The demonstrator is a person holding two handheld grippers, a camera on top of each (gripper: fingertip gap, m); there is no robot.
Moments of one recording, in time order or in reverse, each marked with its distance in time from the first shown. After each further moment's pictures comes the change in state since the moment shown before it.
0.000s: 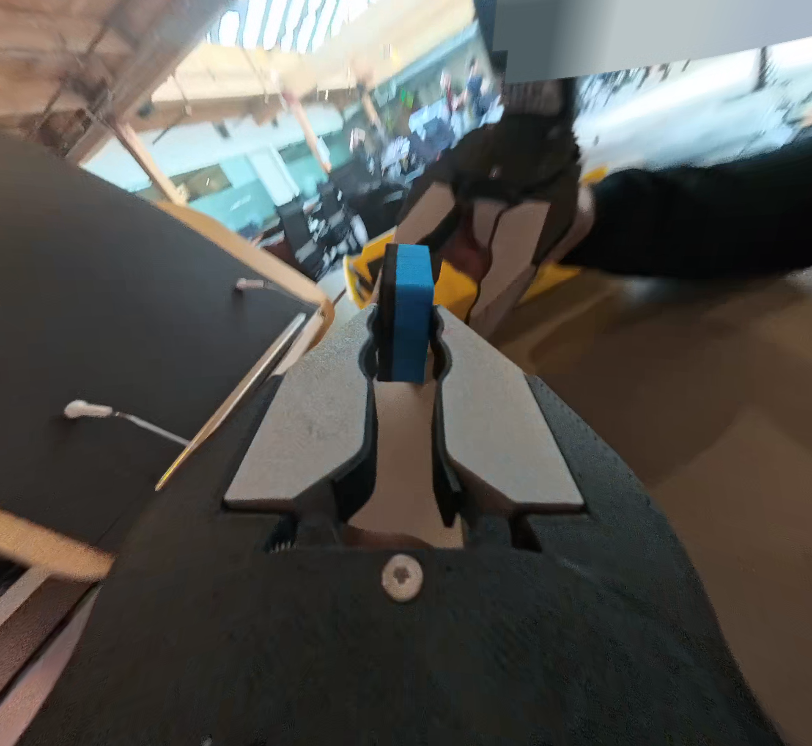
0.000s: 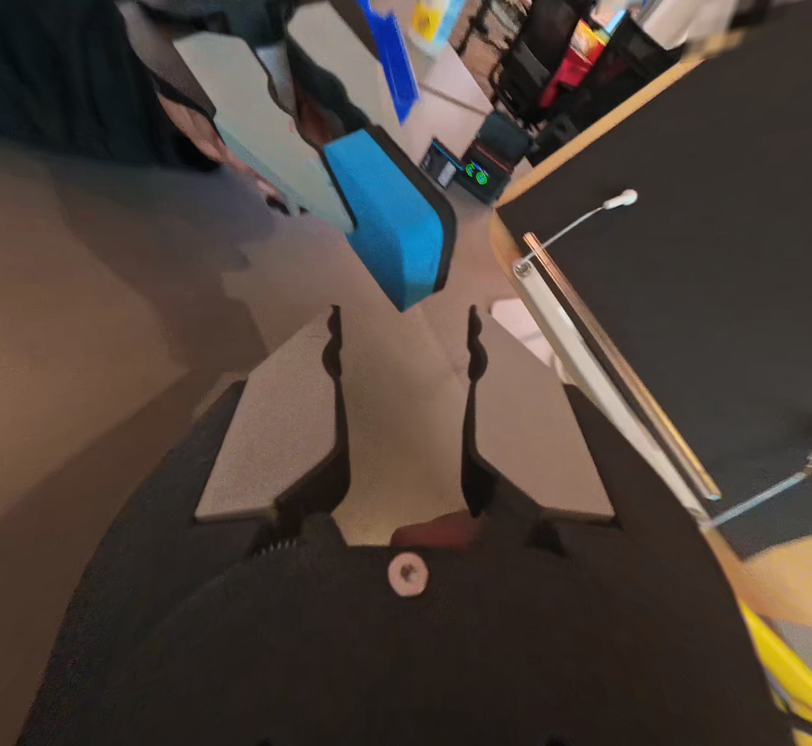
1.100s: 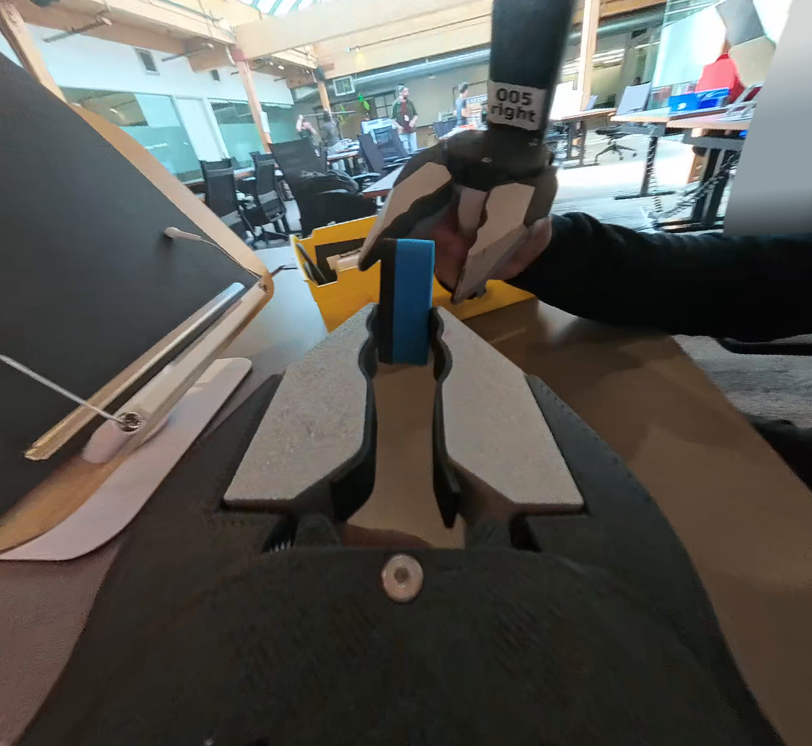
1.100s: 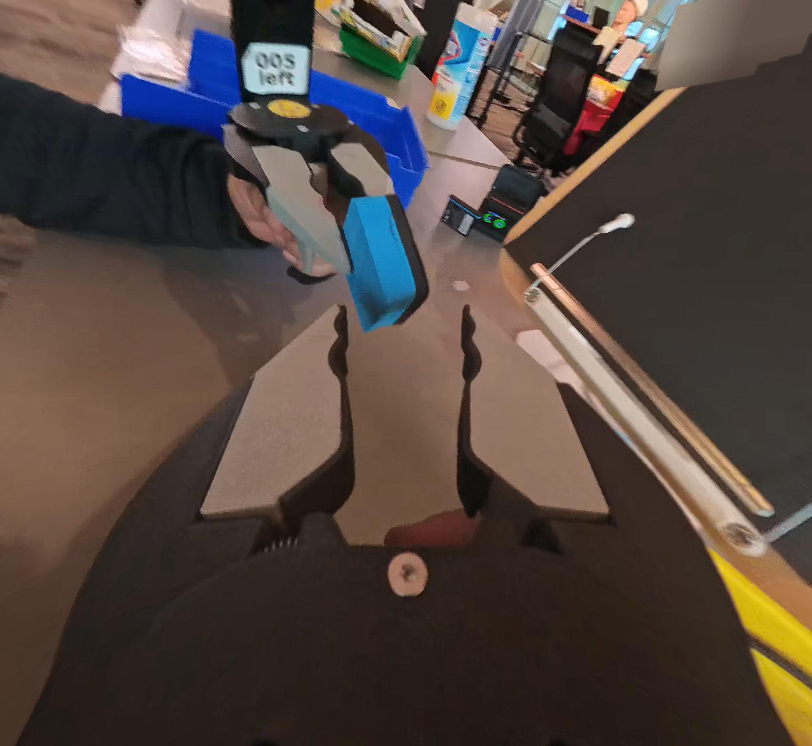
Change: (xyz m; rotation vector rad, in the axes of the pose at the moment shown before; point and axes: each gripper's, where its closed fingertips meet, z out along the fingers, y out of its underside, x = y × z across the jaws) left arm 0.003 0.008 0.000 0.012 0.112 -0.292; right arm 0.002 -0.019 -0.021 0.142 -0.087 0.130
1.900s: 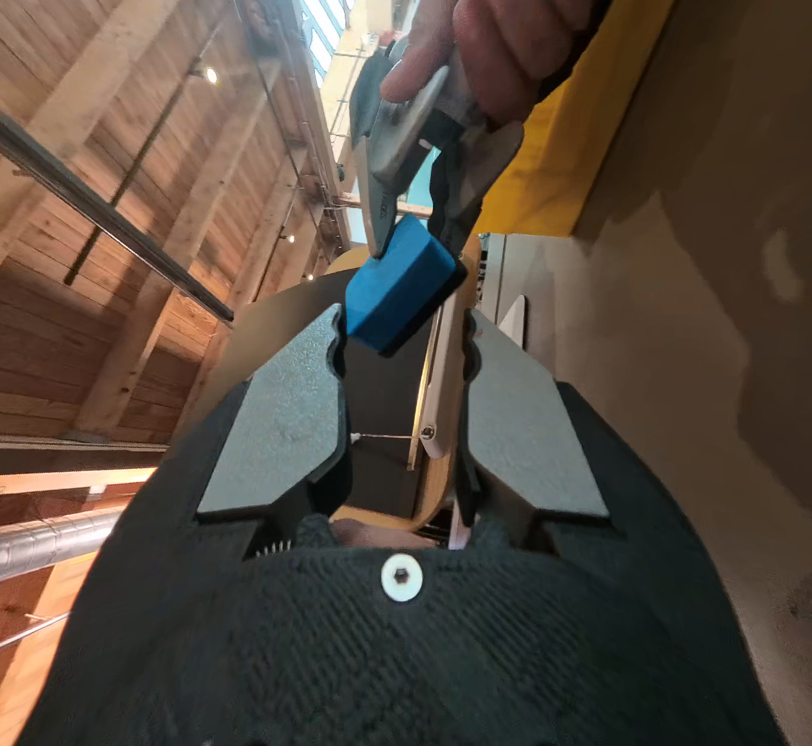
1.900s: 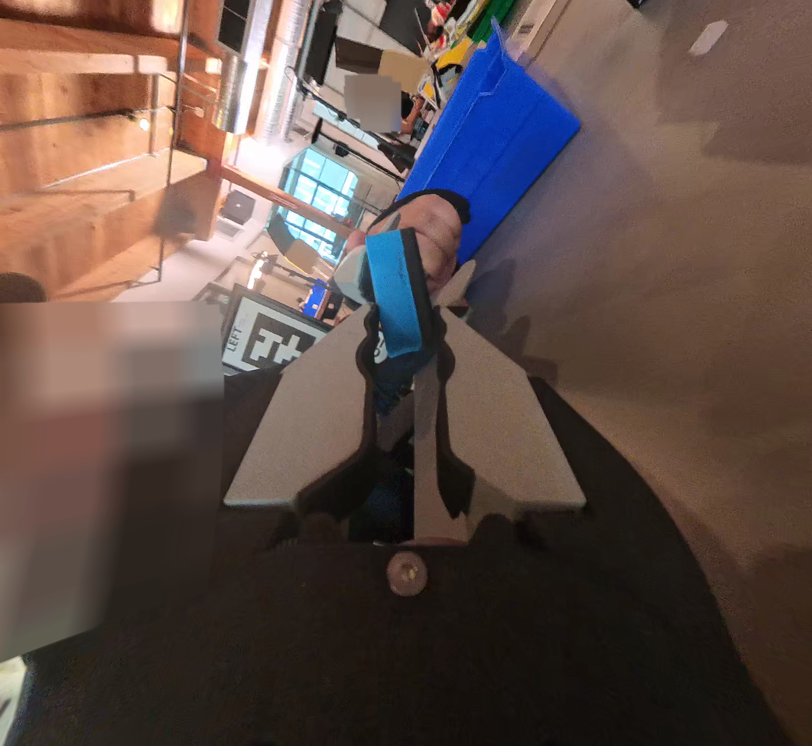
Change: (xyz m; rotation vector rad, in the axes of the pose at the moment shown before) left arm -0.011 0.020 0.011 -0.302 -0.457 1.304; right arm -0.005 0.012 0.006 0.023 -0.559 1.300
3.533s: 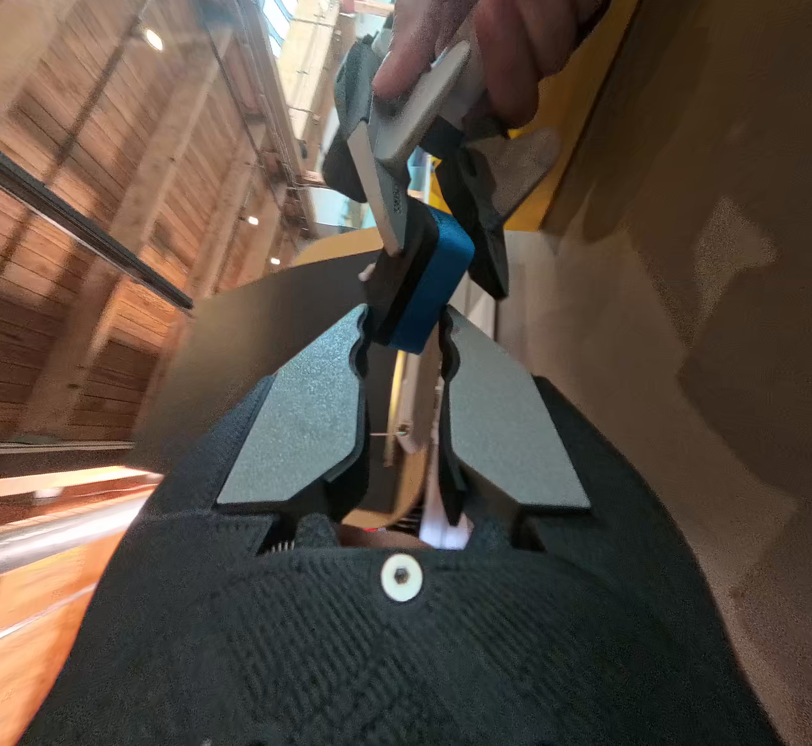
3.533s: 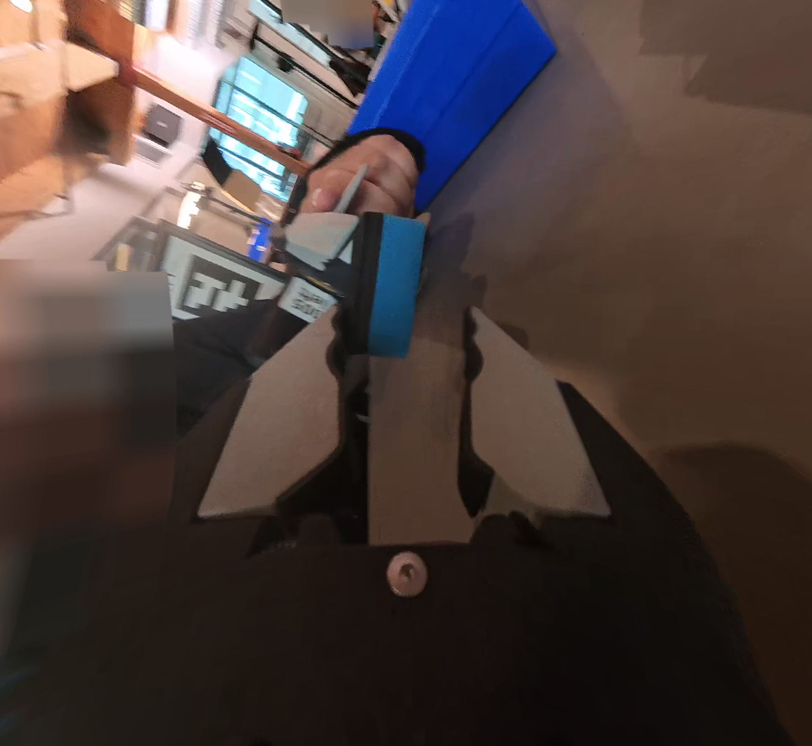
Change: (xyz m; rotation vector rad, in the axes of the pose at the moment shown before) left arm 0.011 -0.004 0.002 -0.051 0.092 -0.029; right arm 0.021 0.027 0.002 -0.154 0.115 -0.082
